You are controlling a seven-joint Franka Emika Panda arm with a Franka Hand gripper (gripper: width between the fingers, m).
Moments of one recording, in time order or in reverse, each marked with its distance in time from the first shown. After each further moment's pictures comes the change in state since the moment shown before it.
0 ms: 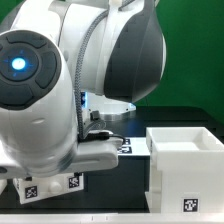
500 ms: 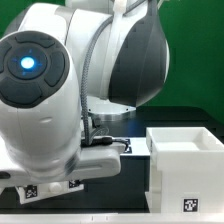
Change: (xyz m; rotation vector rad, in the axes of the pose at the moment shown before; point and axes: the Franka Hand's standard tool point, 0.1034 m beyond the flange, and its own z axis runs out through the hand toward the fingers) arm 0.011 0.002 0.014 -0.012 0.031 -0.001
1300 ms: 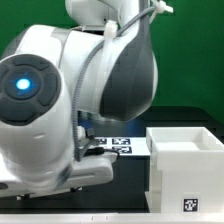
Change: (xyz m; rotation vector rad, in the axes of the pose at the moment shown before) arm -0.003 0.014 0.027 0.010 0.005 -0.026
